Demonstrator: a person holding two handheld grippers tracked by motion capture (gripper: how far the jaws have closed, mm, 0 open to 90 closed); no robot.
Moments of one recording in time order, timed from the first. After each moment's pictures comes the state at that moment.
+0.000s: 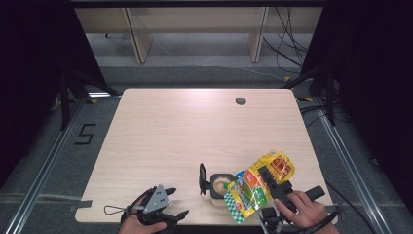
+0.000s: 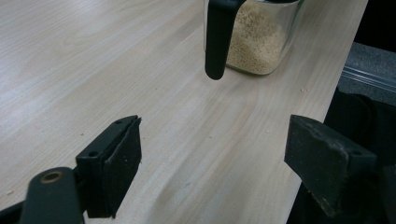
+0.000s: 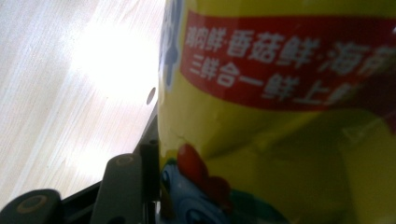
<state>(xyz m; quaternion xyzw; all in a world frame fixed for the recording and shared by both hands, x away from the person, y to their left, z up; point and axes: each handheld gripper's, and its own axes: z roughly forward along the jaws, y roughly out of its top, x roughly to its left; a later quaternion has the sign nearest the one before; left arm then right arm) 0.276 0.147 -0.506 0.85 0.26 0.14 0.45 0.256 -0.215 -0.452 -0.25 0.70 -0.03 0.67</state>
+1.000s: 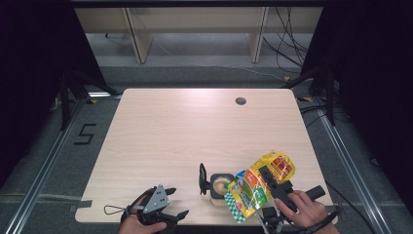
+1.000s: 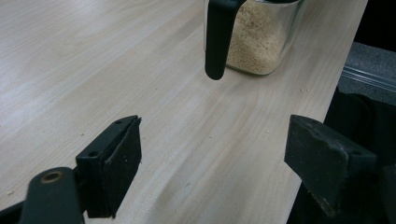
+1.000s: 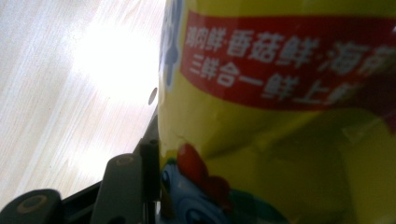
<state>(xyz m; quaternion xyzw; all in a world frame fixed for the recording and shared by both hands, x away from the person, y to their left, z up) 0.276 0.147 -0.506 0.84 0.26 0.13 0.45 0.256 -0.217 -0.453 -0.24 0.70 -0.03 0.67</state>
